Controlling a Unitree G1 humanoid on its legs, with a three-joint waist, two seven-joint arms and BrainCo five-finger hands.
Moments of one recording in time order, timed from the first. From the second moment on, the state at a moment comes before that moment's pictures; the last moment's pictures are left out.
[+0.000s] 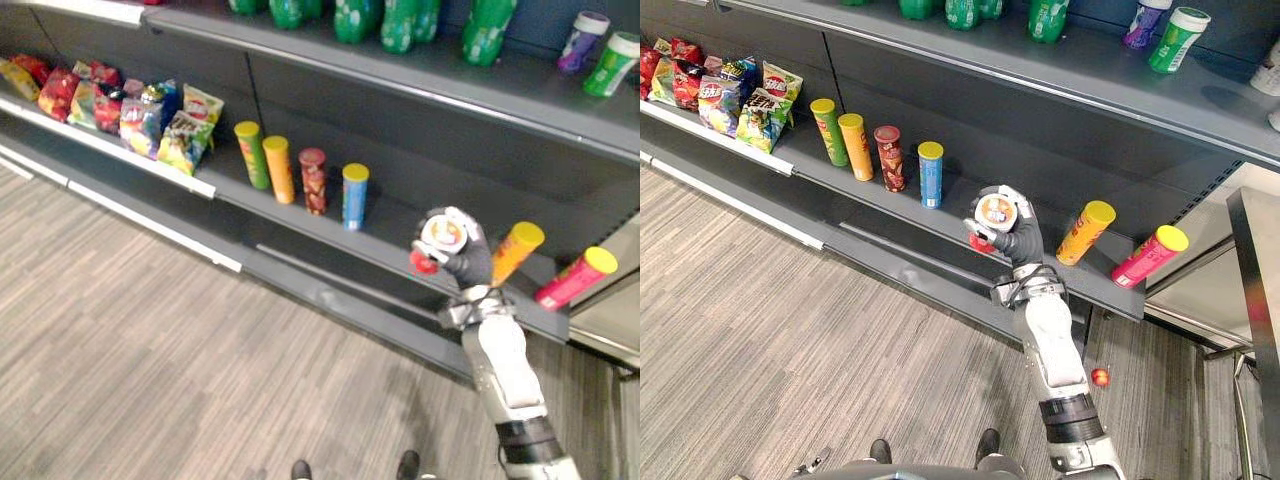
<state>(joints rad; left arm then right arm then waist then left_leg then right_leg) 0.20 0.09 0.32 1.11 -0.17 -0.08 0.00 -0.22 -0.15 0.10 -0.09 0.23 -0.18 0.03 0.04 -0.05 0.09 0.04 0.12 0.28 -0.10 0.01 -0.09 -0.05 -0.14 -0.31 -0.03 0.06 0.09</state>
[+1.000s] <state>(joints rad) 0.22 0.10 0.29 1.11 -0.18 -0.08 0.00 -1.00 -0.43 0.02 0.43 0.24 -0.12 -0.12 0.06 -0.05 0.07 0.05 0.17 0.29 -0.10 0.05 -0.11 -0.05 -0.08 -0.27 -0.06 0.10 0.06</state>
